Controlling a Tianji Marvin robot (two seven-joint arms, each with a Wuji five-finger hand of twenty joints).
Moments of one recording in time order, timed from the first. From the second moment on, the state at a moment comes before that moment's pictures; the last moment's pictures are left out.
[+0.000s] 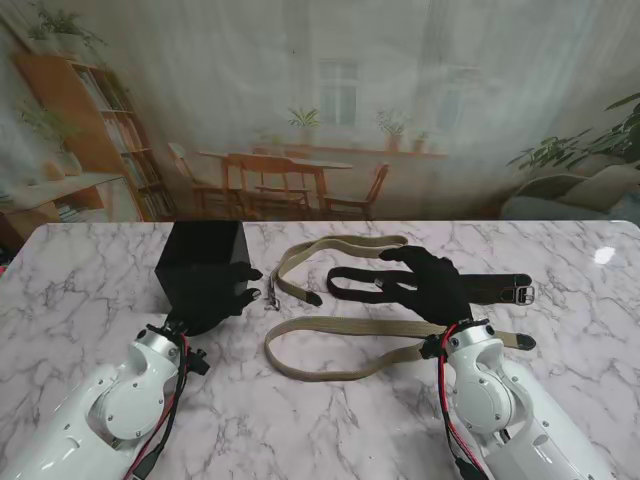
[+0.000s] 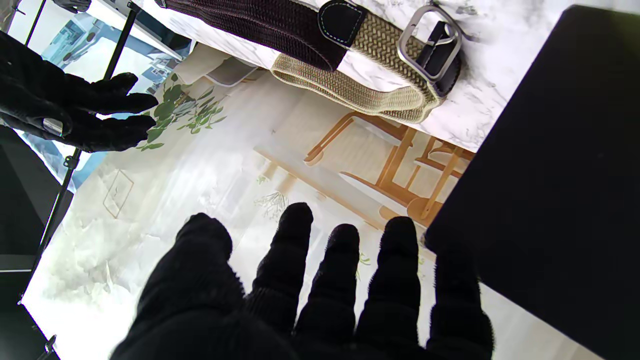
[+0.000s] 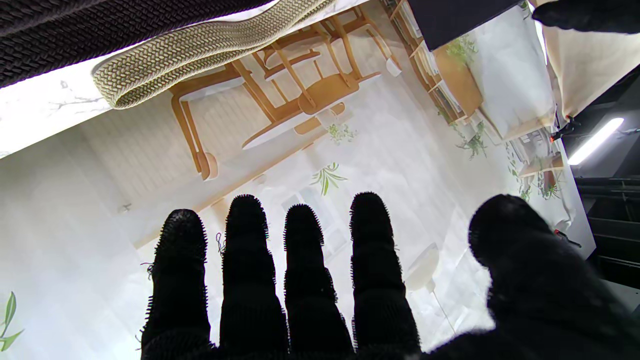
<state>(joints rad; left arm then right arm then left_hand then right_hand) 1.61 -1.11 -1.30 -1.57 0.65 -0.32 0.15 -1.59 -1.15 1.25 -1.57 -0.69 -0.17 -0.35 0.93 0.02 0.00 0.02 0.58 0.20 0.22 0.50 0.52 0.22 0.13 0.37 0.44 0.29 0.27 0.53 0.05 0.31 0.63 0.55 0.38 -0.24 0.56 -0.04 0.51 -0.01 0.49 0.33 0.52 0.16 0.49 0.28 0.61 0.20 0.22 0.25 0.18 0.35 0.96 0.41</state>
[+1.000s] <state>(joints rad) 1.61 -1.11 -1.26 -1.57 0.66 -0.30 0.13 -1.77 -1.05 1.41 -1.60 -1.12 -0.27 -0.24 0.93 0.02 0.00 0.02 0.58 0.20 0.22 0.50 0.52 0.22 0.13 0.37 0.44 0.29 0.27 0.53 0.05 0.31 0.63 0.55 0.33 -0.52 0.74 -0.07 0.51 -0.15 0.49 0.33 0.48 0.16 0.43 0.27 0.56 0.18 0.20 0.25 0.14 0.35 0.90 0.41</state>
